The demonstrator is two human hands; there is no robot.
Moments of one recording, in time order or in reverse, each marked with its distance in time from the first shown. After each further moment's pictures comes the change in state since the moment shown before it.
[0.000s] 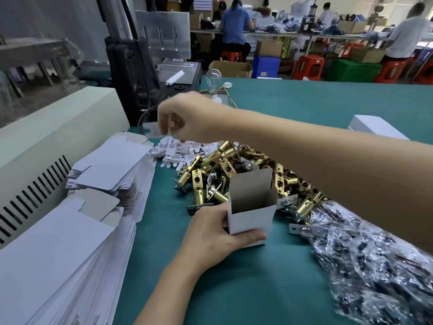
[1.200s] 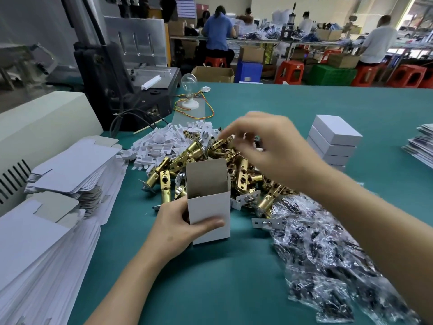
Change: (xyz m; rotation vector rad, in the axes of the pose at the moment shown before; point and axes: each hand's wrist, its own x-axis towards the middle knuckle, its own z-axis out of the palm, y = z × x) left_hand 0.003 0.009 0.003 -0.090 0.104 0.058; right_hand -0.182 0.050 -0.017 0.136 0.419 0.078
